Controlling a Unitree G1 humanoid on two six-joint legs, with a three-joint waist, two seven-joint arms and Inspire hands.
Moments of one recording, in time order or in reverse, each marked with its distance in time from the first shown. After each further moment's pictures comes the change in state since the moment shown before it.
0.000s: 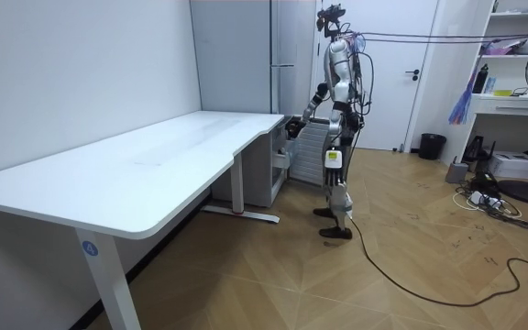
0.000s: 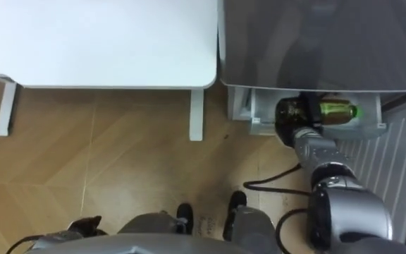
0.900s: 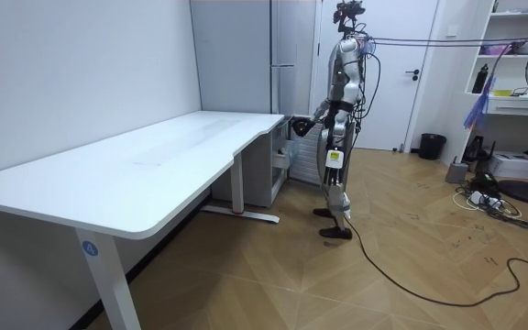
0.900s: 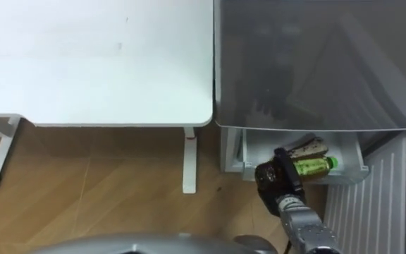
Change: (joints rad) left arm 0.257 -0.039 0.066 -0.104 0.029 0.004 0.007; right arm 0.549 0.085 0.259 -0.445 0.012 -0.024 0.022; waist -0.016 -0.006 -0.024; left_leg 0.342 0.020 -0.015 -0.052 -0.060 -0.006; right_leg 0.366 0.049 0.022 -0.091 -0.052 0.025
